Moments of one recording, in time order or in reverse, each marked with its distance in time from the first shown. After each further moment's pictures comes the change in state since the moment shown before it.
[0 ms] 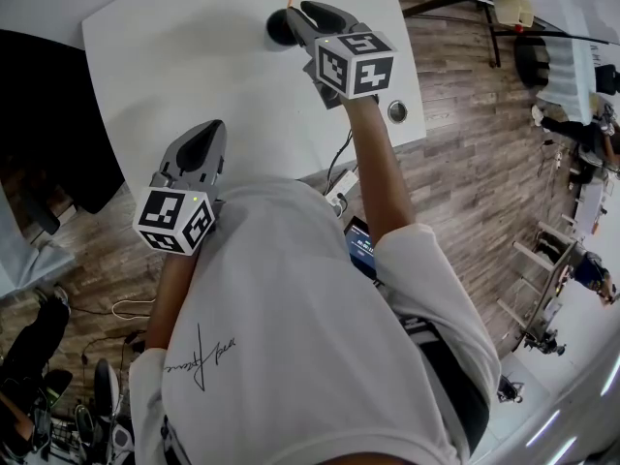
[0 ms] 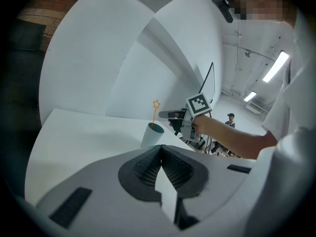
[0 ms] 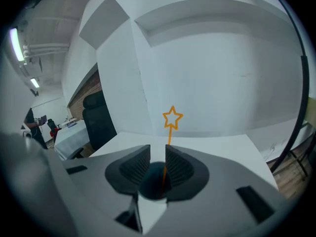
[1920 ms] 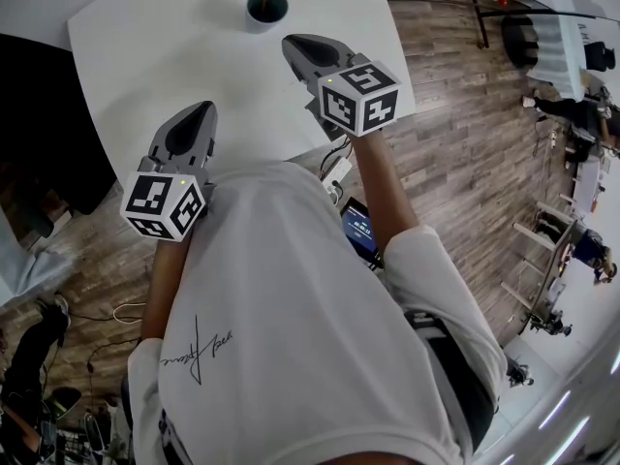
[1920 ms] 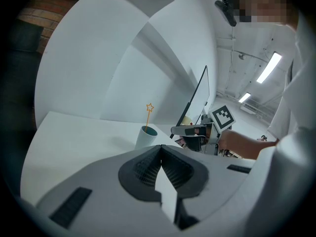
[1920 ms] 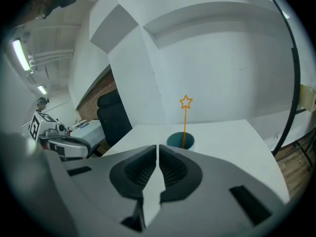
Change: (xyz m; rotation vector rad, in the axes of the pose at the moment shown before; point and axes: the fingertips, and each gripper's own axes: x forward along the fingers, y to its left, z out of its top) left arm 0.000 -0.014 0.010 0.025 -0.042 -0.049; right arm -0.076 0.047 -0.045 0.039 0.037 0.087
